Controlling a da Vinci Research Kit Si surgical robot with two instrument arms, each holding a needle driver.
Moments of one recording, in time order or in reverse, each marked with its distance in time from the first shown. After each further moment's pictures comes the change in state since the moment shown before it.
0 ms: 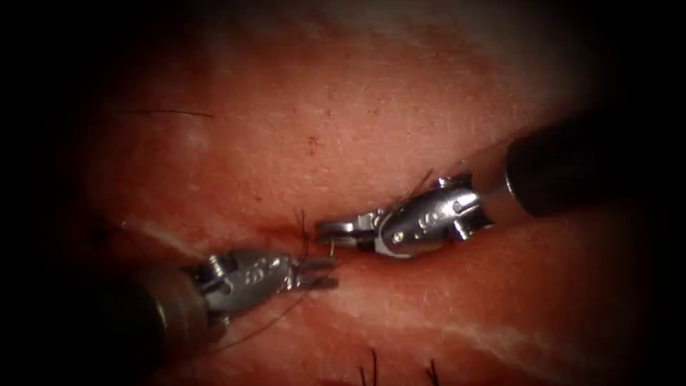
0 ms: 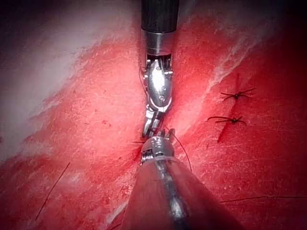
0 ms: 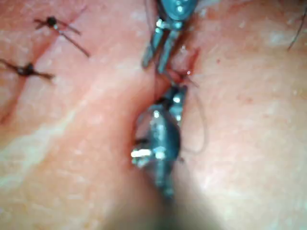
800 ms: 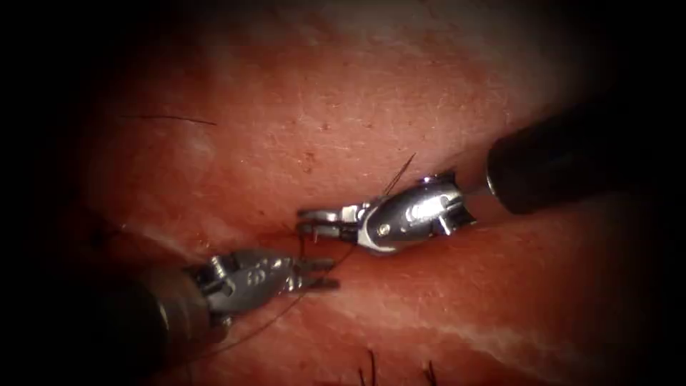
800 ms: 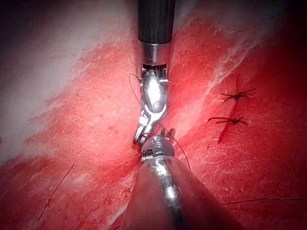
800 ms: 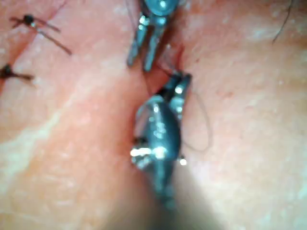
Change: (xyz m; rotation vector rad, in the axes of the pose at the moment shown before) right arm -0.004 -0.004 0.002 0.101 -0.033 0.075; left arm 0.000 0.000 0.000 0.002 0.000 0.000
